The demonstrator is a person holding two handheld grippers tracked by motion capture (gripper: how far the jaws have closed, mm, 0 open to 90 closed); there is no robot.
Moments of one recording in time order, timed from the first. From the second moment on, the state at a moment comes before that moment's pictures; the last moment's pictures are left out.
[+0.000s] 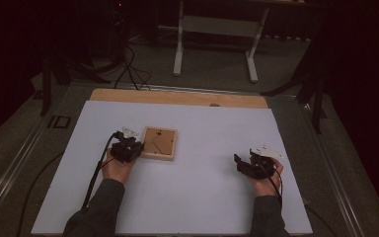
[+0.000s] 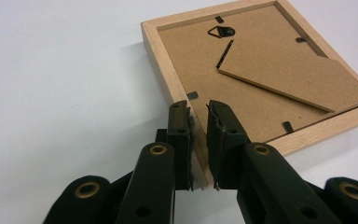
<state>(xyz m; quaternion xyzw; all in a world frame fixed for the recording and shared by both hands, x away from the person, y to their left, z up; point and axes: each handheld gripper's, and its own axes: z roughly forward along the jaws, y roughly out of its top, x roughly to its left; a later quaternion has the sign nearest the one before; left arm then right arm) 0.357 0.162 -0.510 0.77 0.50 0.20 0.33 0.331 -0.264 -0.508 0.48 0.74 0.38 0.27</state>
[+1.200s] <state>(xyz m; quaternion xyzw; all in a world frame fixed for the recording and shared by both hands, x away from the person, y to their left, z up) 0.344 0.094 -0.513 0.82 0.41 0.18 0.36 0.331 -0.263 -0.508 0.47 0.74 0.38 0.28</state>
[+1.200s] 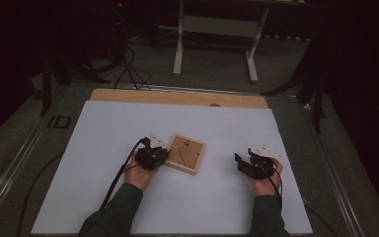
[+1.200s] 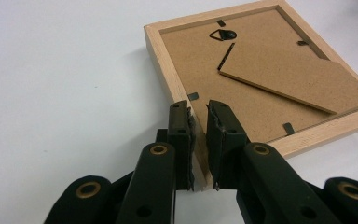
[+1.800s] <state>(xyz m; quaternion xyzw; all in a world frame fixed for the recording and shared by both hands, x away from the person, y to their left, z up) 0.336 0.084 -0.513 0.82 0.40 0.17 0.37 0.331 -0.253 -0.505 0.47 0.74 0.41 0.27</state>
